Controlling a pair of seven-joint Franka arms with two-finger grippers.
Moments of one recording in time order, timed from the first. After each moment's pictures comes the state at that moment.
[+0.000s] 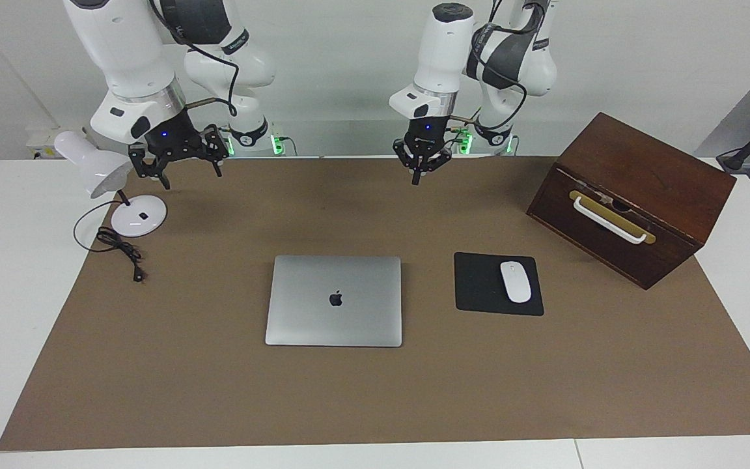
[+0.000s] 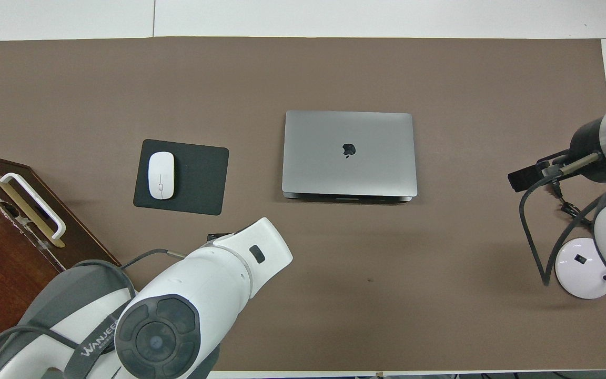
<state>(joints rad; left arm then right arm) -0.68 -0.24 -0.05 -2.20 0.04 2.21 -0.45 -0.06 -0.05 0.16 -1.66 -0.01 1.60 -0.22</state>
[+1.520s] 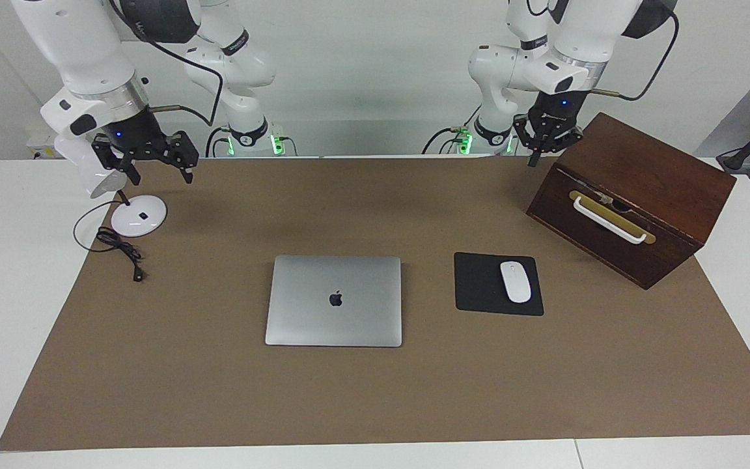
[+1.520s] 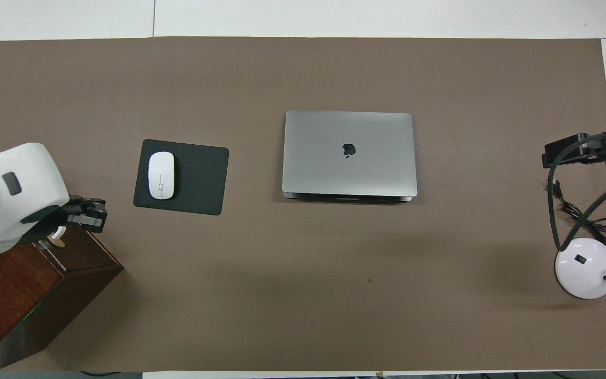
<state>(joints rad) -0.37 -0.30 0.11 -1.94 -0.01 1.78 0.13 -0.06 -0.01 0.07 -1.59 -0.01 1.57 0.00</state>
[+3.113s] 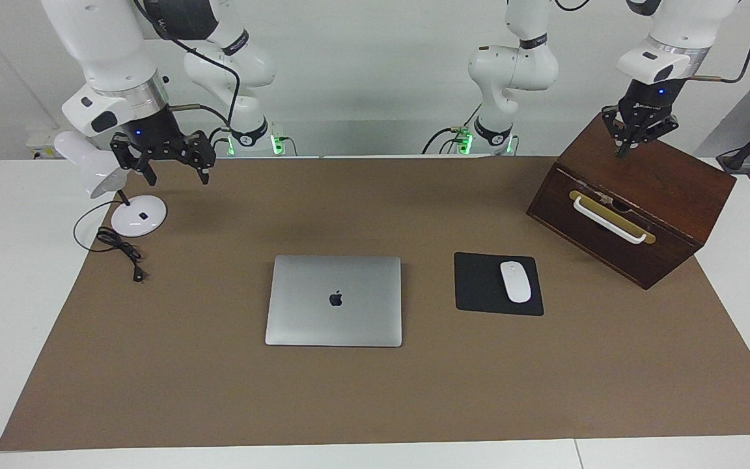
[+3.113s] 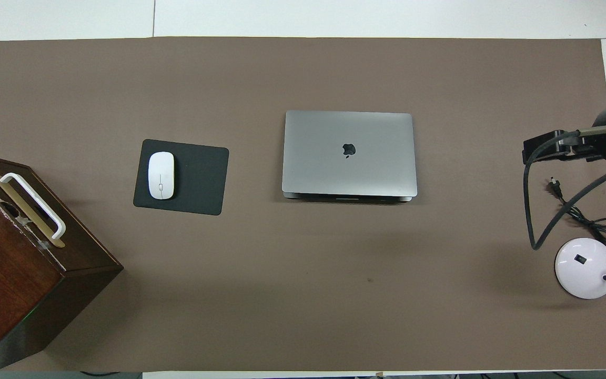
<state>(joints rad) -0.31 -0.33 0.29 -1.92 0.13 1.73 0.37 -0.05 -0.01 0.11 -1.59 -0.01 1.59 0.06</state>
